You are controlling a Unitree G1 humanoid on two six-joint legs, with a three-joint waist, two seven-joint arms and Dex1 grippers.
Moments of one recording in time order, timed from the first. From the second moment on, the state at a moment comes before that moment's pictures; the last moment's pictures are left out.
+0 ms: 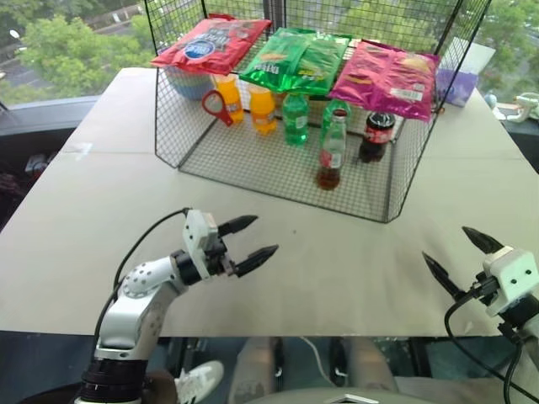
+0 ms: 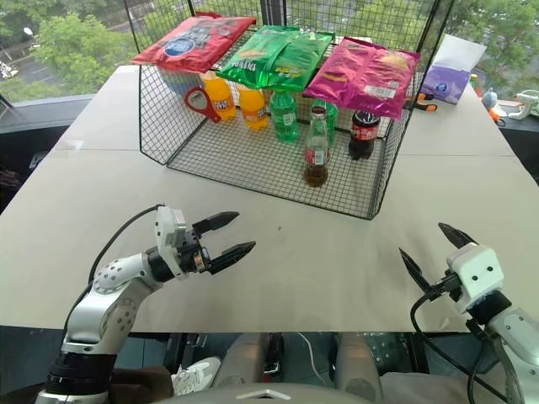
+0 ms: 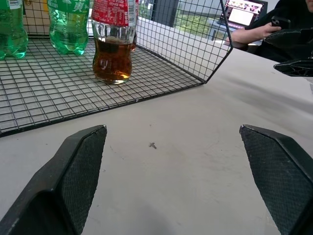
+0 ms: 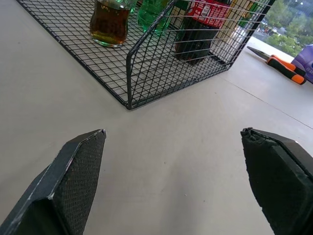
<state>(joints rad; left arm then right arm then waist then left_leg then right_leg) 0.00 0.52 0.07 -0.22 -0.54 0.23 -0.95 0.44 -0.53 -0.34 -0.45 0.29 -0.03 0.58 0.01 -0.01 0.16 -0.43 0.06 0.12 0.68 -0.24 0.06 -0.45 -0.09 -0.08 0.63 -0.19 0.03</state>
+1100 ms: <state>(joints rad) -0.72 0.48 0.23 0.43 -0.41 0.33 -0.54 0.23 -0.52 -0.17 -0.95 0.56 0.15 0.49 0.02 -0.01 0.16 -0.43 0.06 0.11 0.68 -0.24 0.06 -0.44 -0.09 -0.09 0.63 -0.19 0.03</state>
